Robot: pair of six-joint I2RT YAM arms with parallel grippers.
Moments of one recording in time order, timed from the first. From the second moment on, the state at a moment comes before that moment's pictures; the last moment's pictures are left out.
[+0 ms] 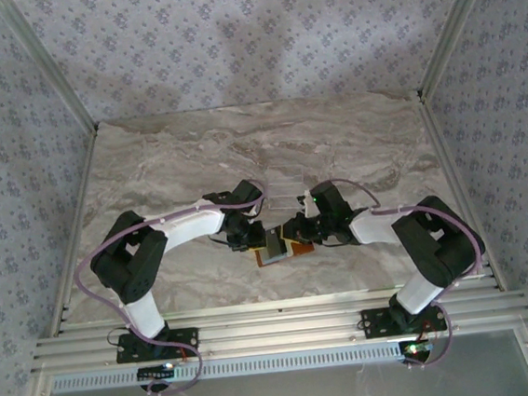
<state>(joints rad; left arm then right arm) -0.77 1.77 1.06 -0.61 0.25 -0.74 0.56 1.59 0.59 0.21 -0.61 0.86</state>
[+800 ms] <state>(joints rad) -0.77 1.77 1.06 -0.60 0.25 -0.74 0.54 1.43 0.68 -0.19 -0.47 0.60</state>
